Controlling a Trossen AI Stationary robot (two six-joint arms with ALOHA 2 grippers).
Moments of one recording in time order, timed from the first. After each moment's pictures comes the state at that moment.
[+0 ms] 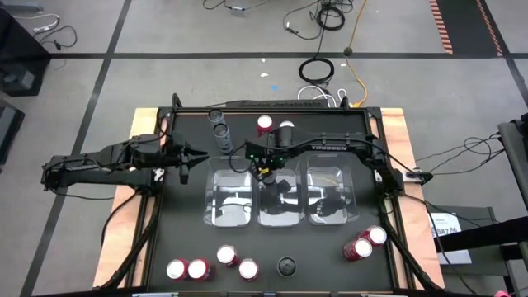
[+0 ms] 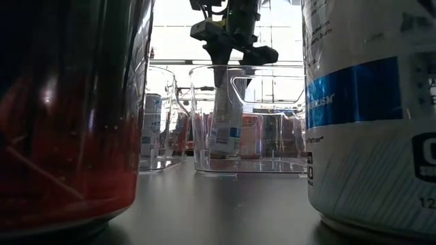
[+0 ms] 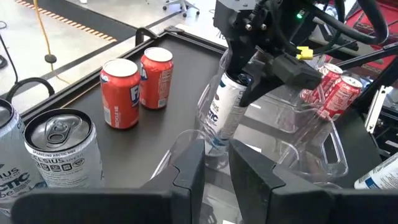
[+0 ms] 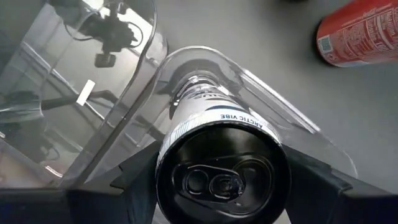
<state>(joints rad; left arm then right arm) 0.12 0.51 0.58 -0.41 -0.09 -0.27 -0.06 2.13 2.09 -1.33 0.11 0.84</state>
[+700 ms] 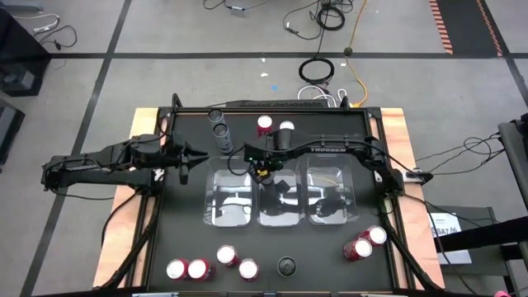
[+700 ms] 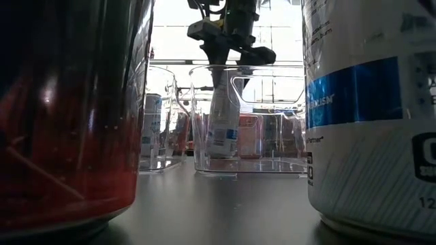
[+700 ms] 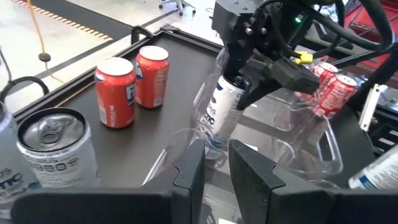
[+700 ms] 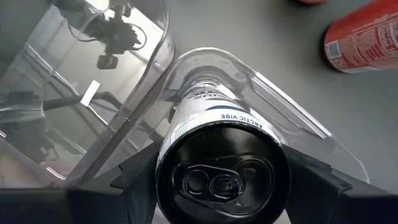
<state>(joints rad) 0.12 0.51 0.58 -0.41 -0.06 -0.28 -0.05 2.13 2.09 -1.31 0.13 0.82</state>
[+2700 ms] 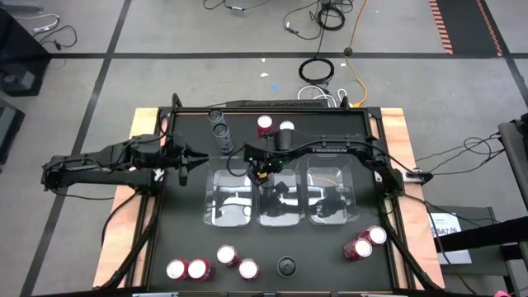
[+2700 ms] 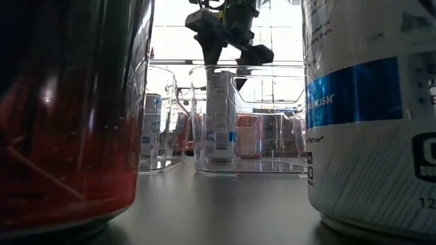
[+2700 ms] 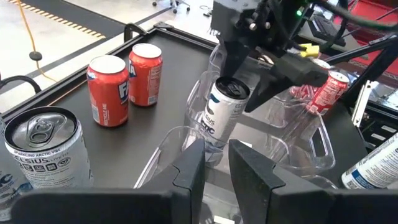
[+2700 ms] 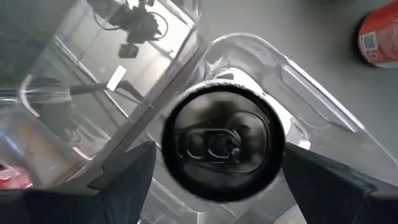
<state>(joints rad) 0.12 0.51 0.58 -0.41 -0.04 -0.27 -0.05 2.12 2.09 -1.28 0.05 0.80</state>
